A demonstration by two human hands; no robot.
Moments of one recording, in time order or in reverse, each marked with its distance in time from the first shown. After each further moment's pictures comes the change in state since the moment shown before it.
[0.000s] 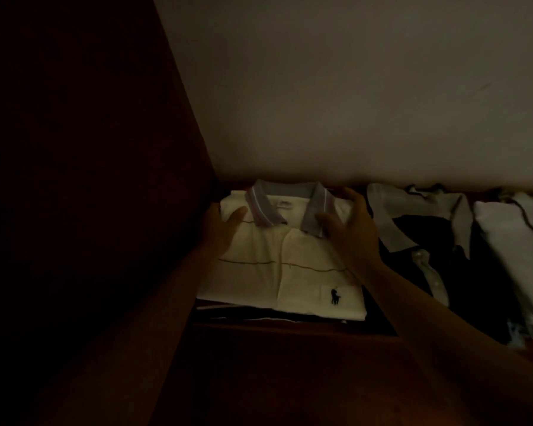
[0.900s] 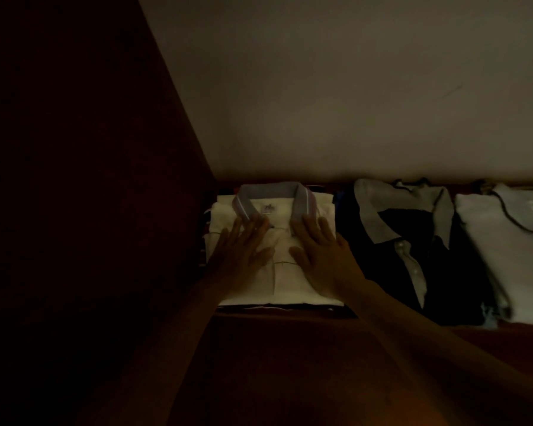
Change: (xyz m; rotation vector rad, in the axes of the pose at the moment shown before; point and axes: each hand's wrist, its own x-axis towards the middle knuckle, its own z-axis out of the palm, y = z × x) left_hand -0.053 -0.028 0.013 0.849 -0.414 0.495; right_hand -0.049 -0.003 -0.014 -0.836 -0.586 -0.318
